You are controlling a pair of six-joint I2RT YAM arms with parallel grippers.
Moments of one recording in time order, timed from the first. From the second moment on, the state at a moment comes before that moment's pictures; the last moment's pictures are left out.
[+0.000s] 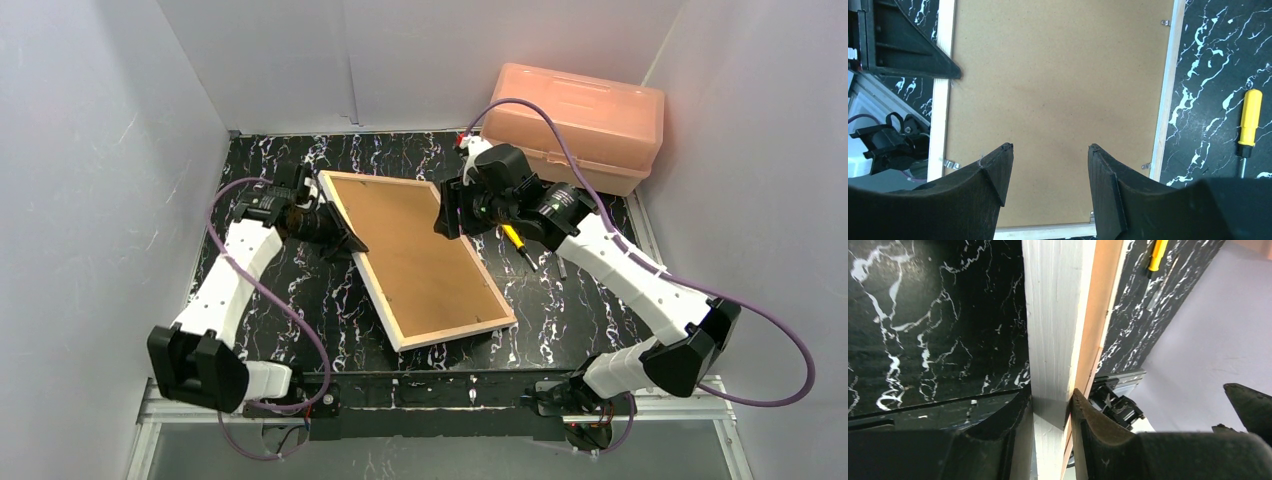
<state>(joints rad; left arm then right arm) -0.23 1.26 1.20 -1.03 0.42 -0.83 0.82 1.39 1.51 -0.77 -0.05 0.39</state>
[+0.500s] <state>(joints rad) -0.18 1.51 1.22 -0.97 0.37 -0.66 0.66 1.41 1.47 -0.77 -0.12 0.40</state>
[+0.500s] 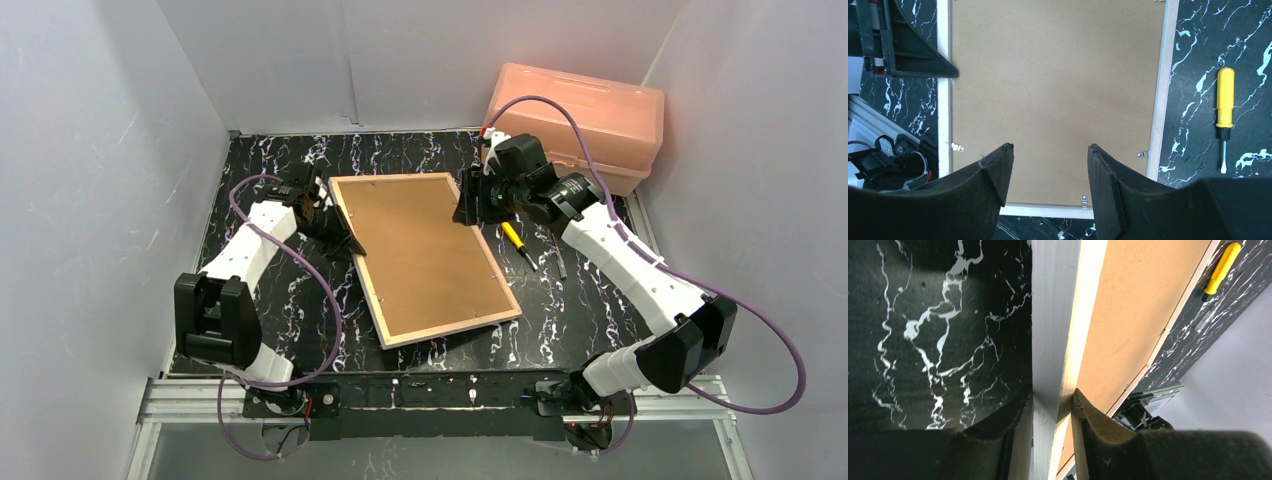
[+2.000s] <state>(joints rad) -0.16 1.68 1.10 -0.73 0.32 -0.60 0.56 1.43 1.41 -0.82 -0.02 0.39</state>
